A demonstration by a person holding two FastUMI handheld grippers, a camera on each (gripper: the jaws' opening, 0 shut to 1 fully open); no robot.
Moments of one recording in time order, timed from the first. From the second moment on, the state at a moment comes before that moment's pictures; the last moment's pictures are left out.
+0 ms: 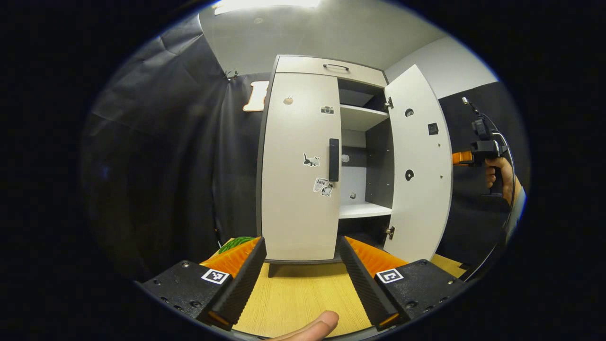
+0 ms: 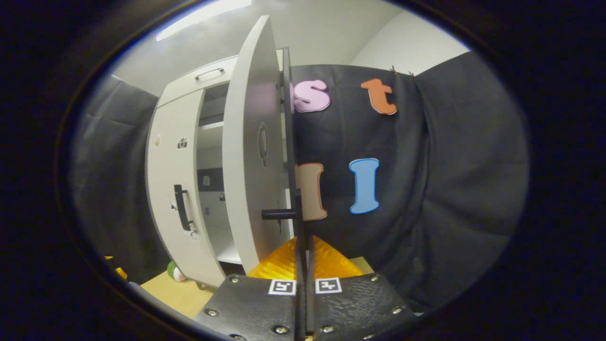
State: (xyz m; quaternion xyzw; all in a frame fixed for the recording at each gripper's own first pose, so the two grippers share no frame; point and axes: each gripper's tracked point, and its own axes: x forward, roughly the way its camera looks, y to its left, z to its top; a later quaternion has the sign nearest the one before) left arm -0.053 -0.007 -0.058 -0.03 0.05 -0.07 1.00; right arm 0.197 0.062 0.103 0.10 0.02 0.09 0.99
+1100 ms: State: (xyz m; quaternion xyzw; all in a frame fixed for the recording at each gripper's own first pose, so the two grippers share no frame) left arm 0.026 -0.017 -0.002 -0.04 0.02 -0.05 1.00; right arm 0.057 0.092 0.071 0.07 -0.08 0.03 0.99
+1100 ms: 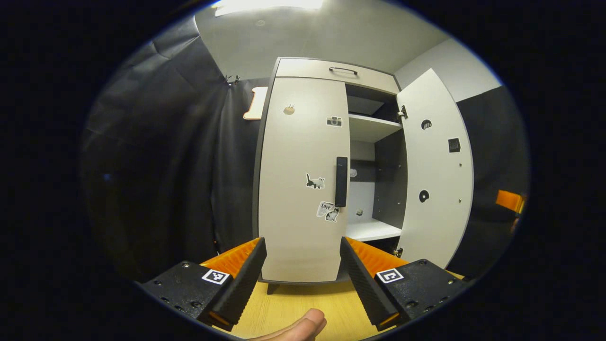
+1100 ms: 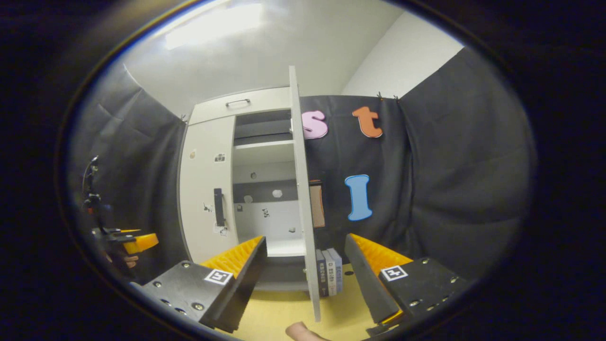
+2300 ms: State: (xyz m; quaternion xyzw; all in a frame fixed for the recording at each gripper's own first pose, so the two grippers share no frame) left arm 0.261 -0.123 0.034 -0.02 0.03 -0.06 1.00; right arm -0.018 0.105 0.016 0.11 -0.10 0.03 0.99
